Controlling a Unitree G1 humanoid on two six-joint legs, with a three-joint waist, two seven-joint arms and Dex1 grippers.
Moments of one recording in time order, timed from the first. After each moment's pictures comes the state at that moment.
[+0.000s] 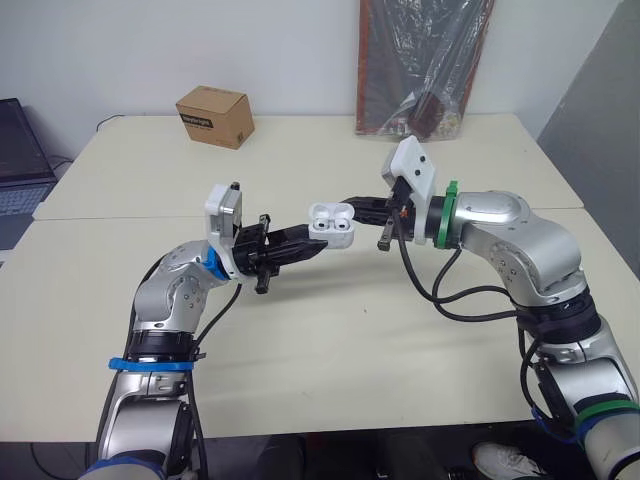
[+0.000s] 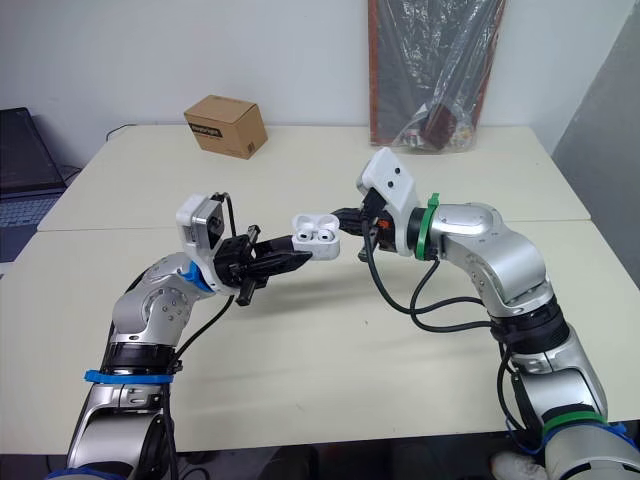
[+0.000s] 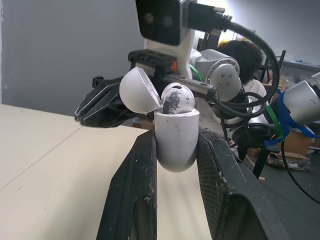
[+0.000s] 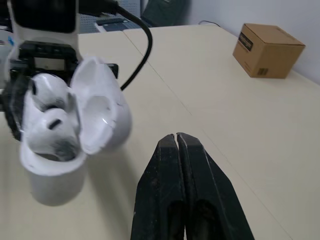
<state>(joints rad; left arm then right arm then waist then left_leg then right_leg) -0.59 0.45 0.10 0.19 -0.69 0.41 -1.43 -0.85 -0.50 0.23 -0.19 0.45 0.74 0.76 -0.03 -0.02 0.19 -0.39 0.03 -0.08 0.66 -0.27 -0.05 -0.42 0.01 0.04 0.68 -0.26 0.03</state>
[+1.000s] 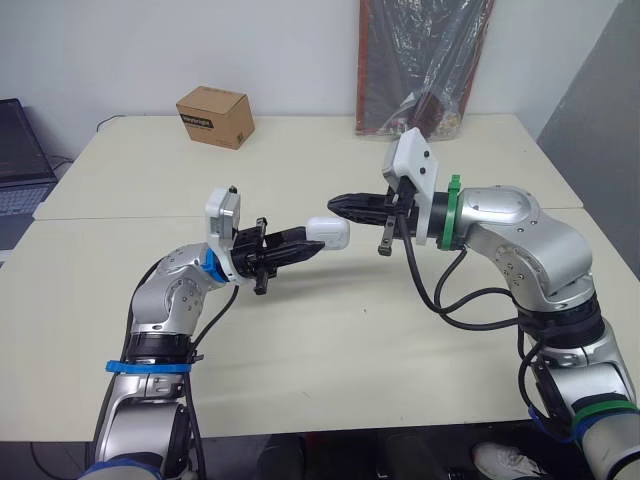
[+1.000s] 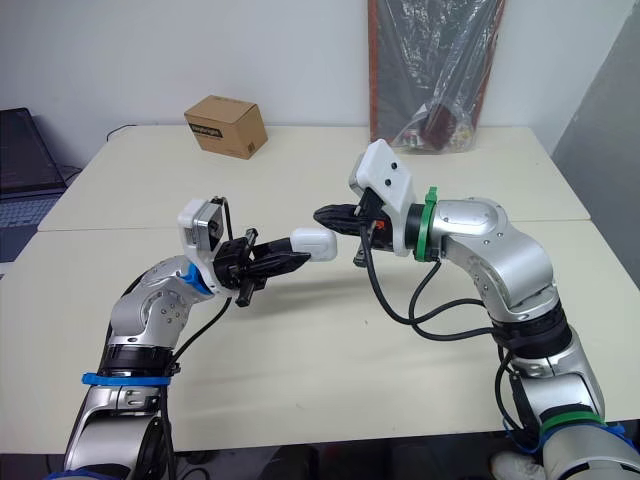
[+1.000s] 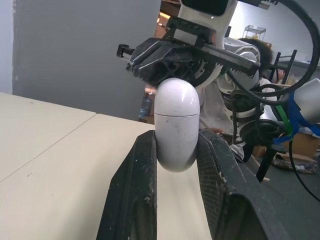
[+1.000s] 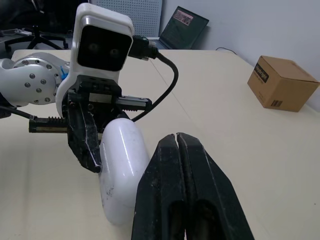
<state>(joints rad) -0.58 0.45 0.10 0.21 -0.68 0.41 -1.40 -0.84 -0.49 0.19 -0.31 0.45 0.74 0.80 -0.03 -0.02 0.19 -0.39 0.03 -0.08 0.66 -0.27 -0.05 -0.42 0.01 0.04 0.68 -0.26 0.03</state>
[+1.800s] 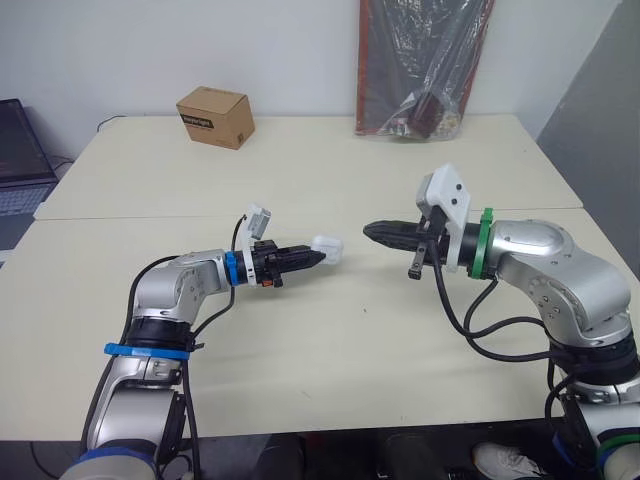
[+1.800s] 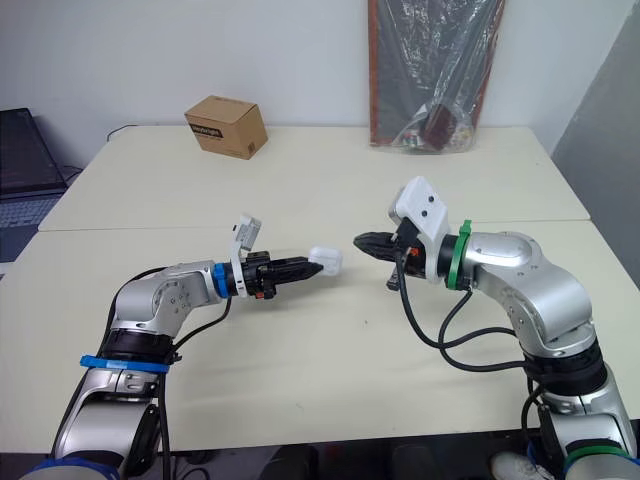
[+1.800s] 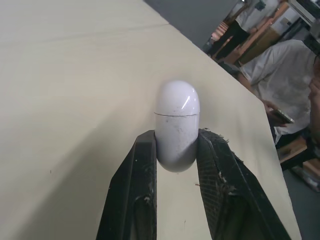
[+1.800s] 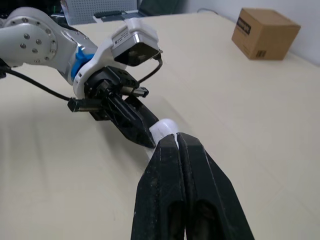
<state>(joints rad) -0.68 0.50 0.00 0.38 -0.55 0.78 -1.09 -0.62 -0.60 0.10 -0.44 0.49 0.87 0.74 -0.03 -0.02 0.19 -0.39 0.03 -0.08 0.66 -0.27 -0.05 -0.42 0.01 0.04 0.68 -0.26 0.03</state>
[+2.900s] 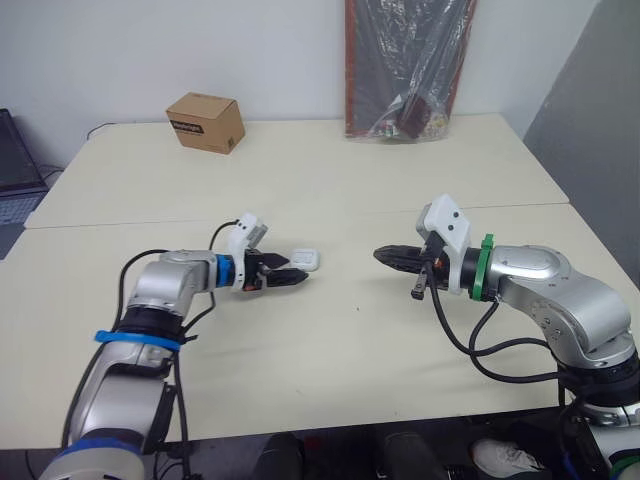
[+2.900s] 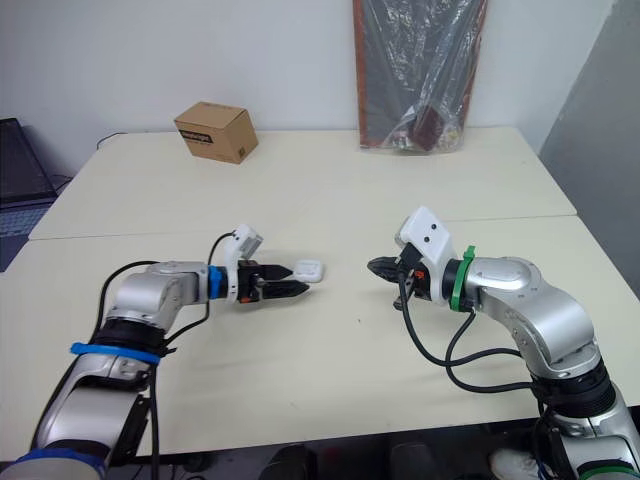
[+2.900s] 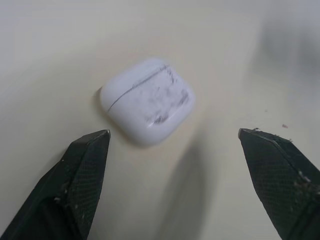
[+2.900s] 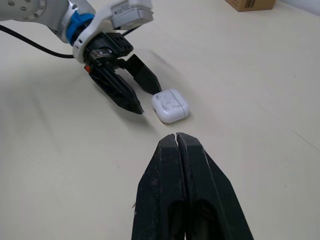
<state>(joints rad) -0.67 0.63 -0.10 0.44 -0.34 0.69 -1.08 -0.54 -0.63 0.12 -0.48 0.49 0.90 0.70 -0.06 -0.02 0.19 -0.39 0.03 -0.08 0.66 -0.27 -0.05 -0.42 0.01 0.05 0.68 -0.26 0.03</state>
